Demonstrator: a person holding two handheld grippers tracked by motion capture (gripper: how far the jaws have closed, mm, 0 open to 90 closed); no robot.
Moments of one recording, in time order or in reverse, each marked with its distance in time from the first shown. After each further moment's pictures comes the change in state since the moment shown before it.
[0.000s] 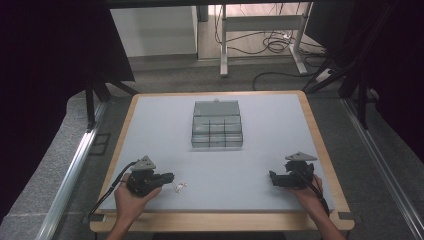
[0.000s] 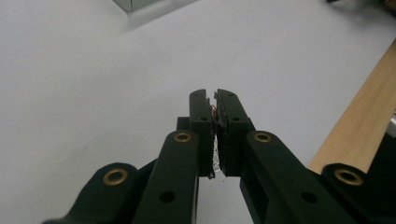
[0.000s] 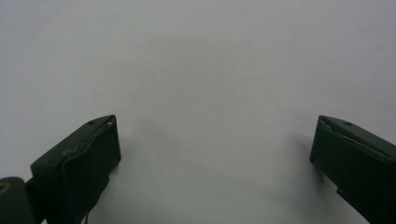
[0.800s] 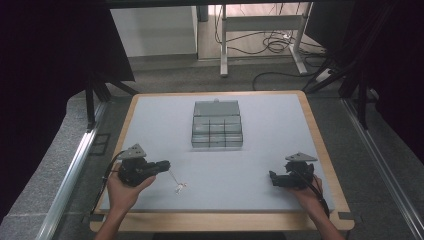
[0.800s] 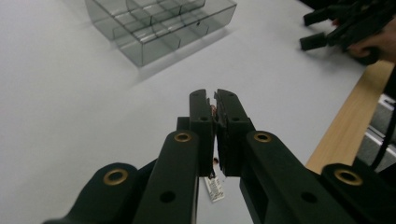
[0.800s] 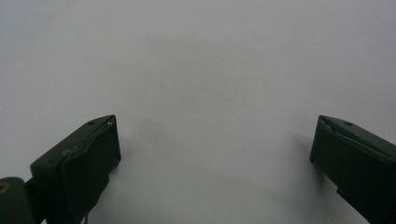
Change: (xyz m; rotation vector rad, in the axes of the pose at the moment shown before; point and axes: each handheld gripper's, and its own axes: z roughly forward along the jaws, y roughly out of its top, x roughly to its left) left arm 0.004 0.033 -0.028 -0.090 -0.030 0.007; right arm 0.000 -0.001 0.000 -0.009 0.000 -0.004
